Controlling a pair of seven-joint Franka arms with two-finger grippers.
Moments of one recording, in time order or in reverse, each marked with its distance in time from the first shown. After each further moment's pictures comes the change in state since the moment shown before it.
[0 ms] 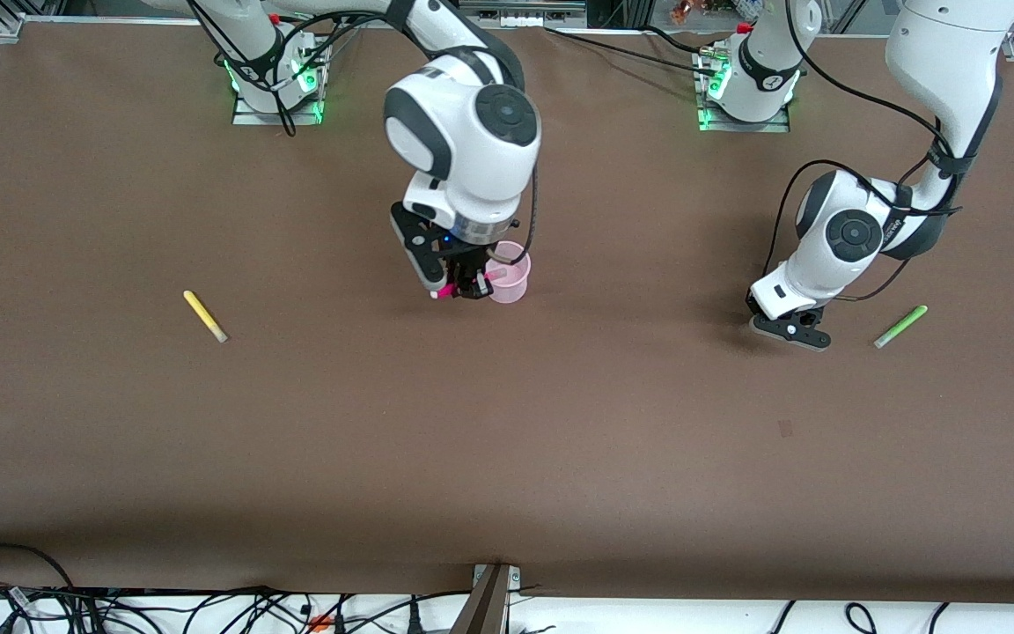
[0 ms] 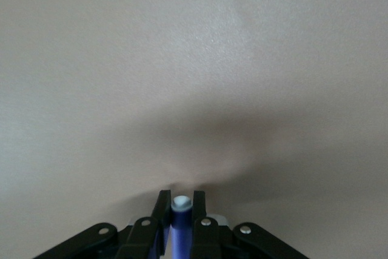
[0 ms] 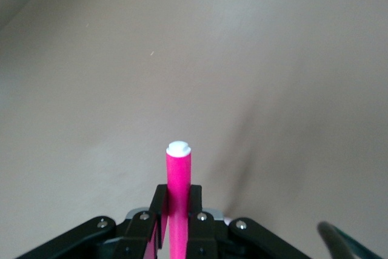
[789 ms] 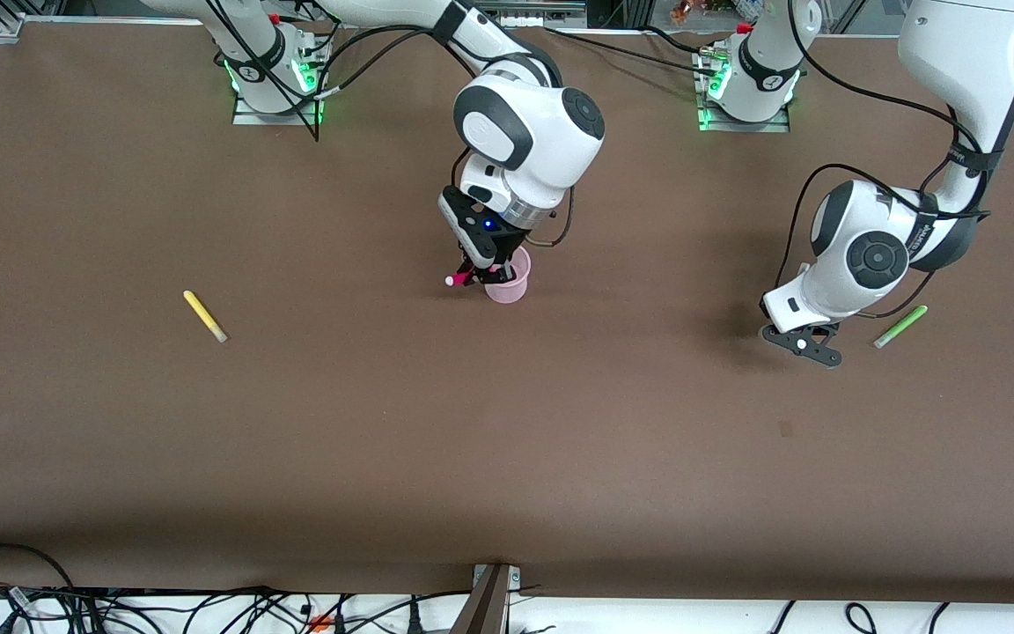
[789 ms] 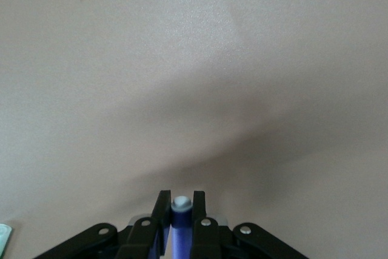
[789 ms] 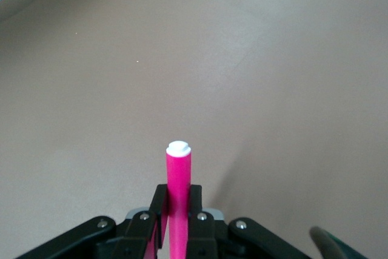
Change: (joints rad) left arm 0.003 0.003 -0.016 0.146 -0.073 -0.225 0.172; right arm 0.107 0.098 -0.002 0.010 -0.164 -0.048 0.146
